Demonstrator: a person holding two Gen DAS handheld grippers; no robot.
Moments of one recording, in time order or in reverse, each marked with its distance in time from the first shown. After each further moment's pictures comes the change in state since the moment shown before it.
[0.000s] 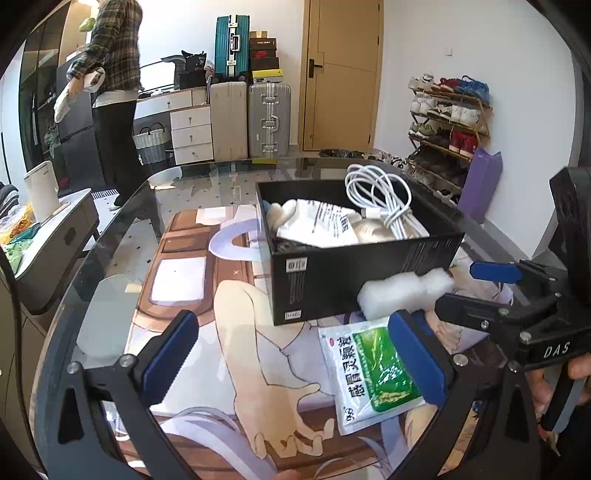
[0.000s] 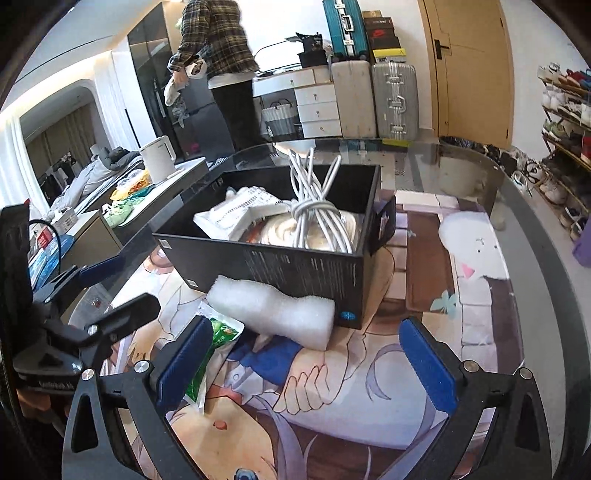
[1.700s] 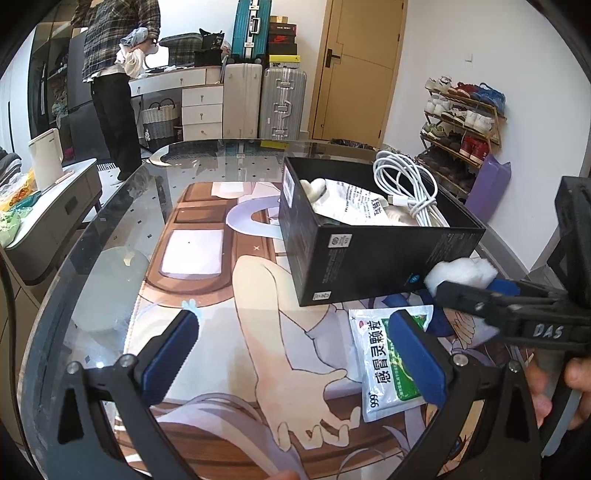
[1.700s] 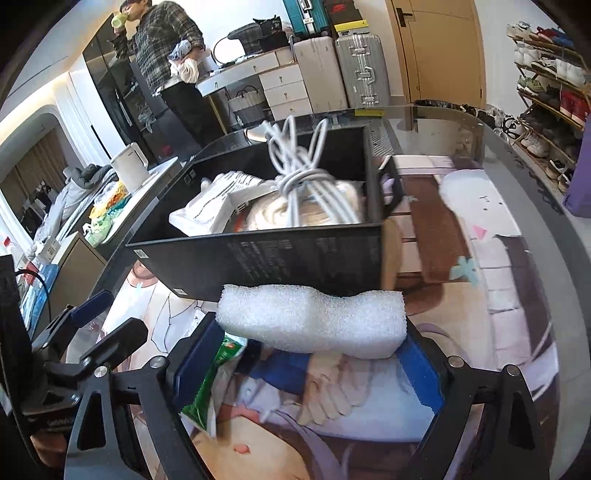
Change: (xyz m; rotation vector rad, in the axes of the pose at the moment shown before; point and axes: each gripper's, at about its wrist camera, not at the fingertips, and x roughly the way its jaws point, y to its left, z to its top) left arm 0.012 0.025 -0.010 -0.086 0.058 -0.015; right arm 0.024 0.008 -0.001 0.150 0.050 -0.041
